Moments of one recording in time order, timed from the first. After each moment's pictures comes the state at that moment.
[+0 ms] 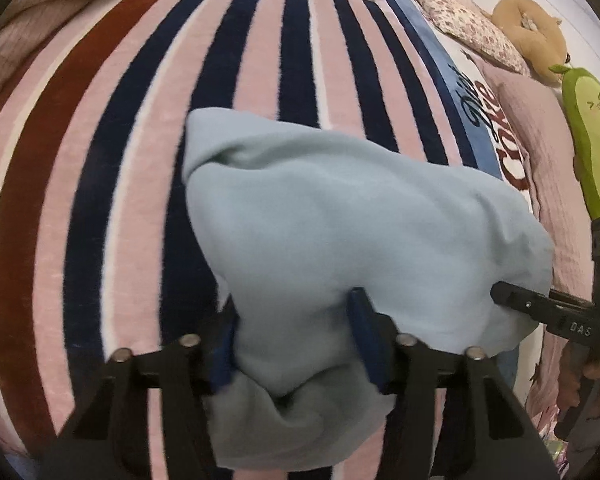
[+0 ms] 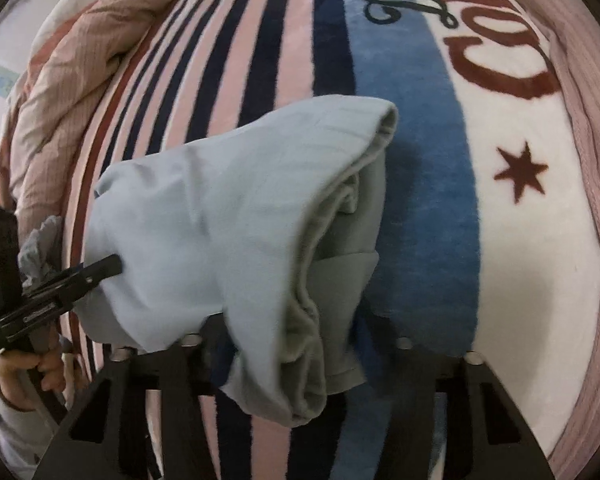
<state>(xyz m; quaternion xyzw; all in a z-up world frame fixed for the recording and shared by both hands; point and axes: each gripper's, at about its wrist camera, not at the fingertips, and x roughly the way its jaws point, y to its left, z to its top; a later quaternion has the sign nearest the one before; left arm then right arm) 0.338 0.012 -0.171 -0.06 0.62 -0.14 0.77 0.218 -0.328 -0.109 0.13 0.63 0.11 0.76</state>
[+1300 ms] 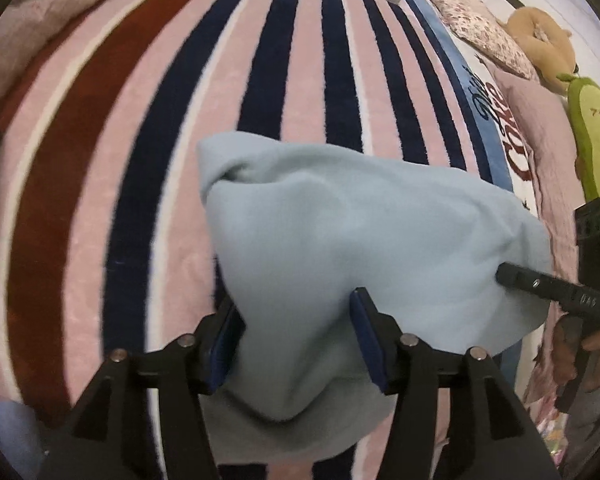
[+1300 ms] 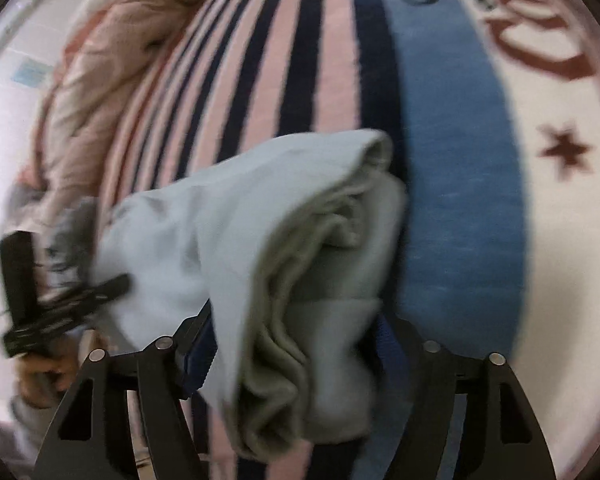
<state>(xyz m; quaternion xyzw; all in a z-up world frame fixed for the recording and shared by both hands) 0.296 0.056 -0.166 -0.09 0.63 -0.12 0.77 0.220 -0.316 -0.129 0.18 0.63 0.20 0.73</state>
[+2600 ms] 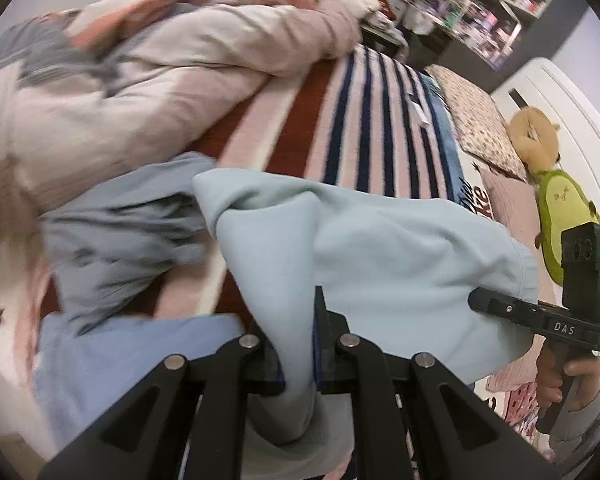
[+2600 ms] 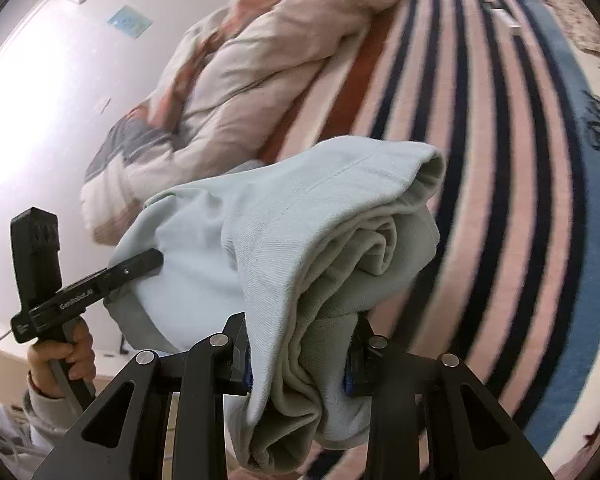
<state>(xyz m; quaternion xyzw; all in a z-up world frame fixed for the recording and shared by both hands) 0.164 0.243 0.049 -0.14 0.53 -0.03 0.84 0.142 -0.105 0.048 0.12 0.57 0.33 0.74</state>
